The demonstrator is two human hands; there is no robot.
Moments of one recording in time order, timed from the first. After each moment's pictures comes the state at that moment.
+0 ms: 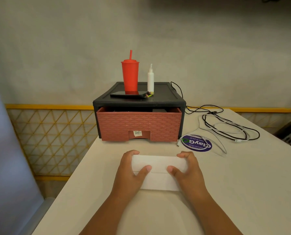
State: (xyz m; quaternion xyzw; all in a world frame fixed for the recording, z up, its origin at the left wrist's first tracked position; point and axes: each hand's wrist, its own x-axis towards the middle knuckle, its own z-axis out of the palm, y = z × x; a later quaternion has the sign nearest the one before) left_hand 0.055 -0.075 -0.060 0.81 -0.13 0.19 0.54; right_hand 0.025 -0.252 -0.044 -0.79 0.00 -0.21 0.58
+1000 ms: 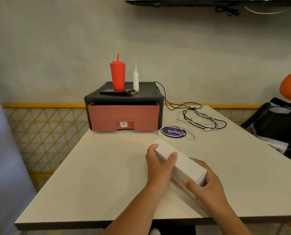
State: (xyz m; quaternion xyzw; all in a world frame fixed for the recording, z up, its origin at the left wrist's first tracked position) left_hand -0.040 -0.210 -0.038 0.69 -0.04 0.07 0.72; right_hand -0.124 -0.323 -0.037 -0.78 -0.01 -0.20 0.60
